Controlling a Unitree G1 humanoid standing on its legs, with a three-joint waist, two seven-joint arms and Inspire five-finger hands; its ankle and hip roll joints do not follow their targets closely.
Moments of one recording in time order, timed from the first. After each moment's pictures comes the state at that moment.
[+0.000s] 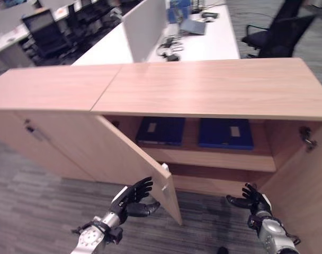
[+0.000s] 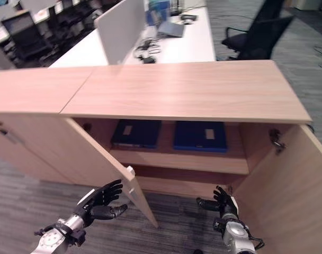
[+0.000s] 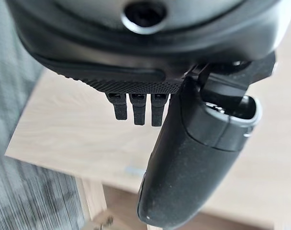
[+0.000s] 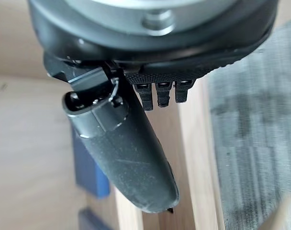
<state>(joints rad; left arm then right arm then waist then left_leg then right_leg) 0.20 0.47 -0.24 0.24 -0.43 -0.13 -0.27 -0.04 -0.38 0.12 0.81 0.48 -0.10 -0.07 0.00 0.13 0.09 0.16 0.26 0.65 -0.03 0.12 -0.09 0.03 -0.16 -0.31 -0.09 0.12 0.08</state>
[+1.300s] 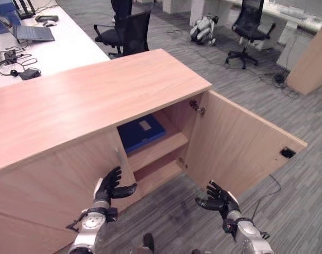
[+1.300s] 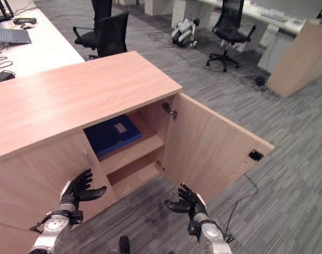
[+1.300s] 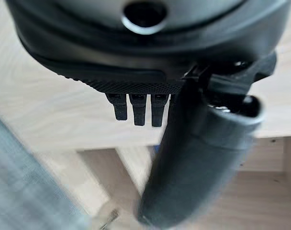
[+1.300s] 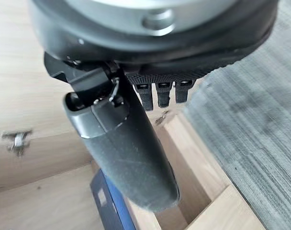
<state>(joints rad) 0.02 0.37 -0.11 0.61 -0.31 -0.18 0.07 0.01 -0.27 0.23 0.63 0.47 -0.10 0.03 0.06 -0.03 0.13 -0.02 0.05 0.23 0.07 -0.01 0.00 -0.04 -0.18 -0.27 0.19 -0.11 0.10</state>
